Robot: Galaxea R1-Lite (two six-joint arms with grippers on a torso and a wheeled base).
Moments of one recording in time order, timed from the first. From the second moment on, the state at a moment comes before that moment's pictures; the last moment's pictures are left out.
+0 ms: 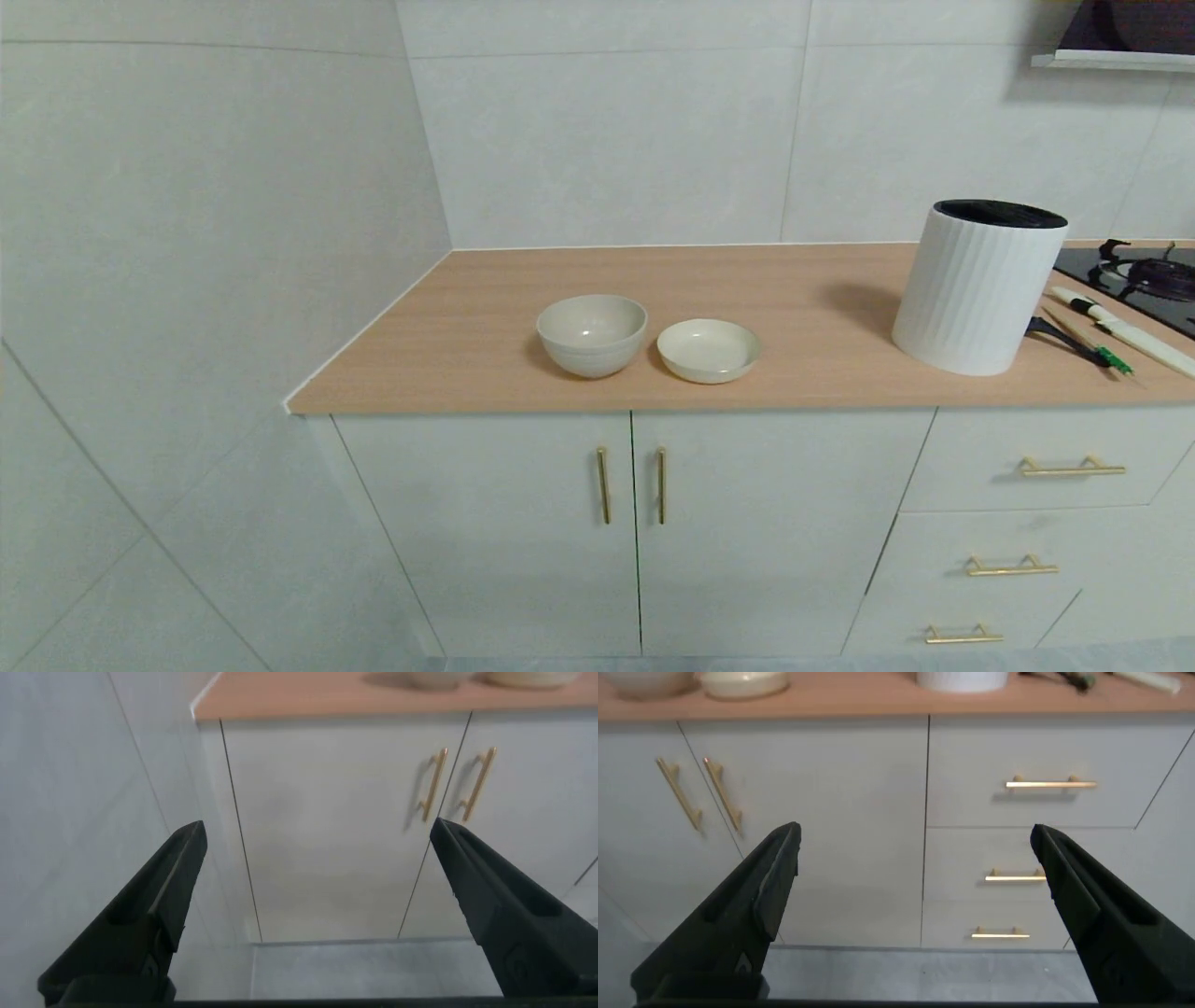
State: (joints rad) left arm 0.00 0.00 0.00 0.01 -0.03 0.01; right arm 0.00 0.00 0.00 0.00 0.01 0.01
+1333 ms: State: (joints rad) left arm 0.00 0.00 0.00 0.01 -0.03 0.01; right arm 0.00 0.00 0.00 0.00 0.01 0.01
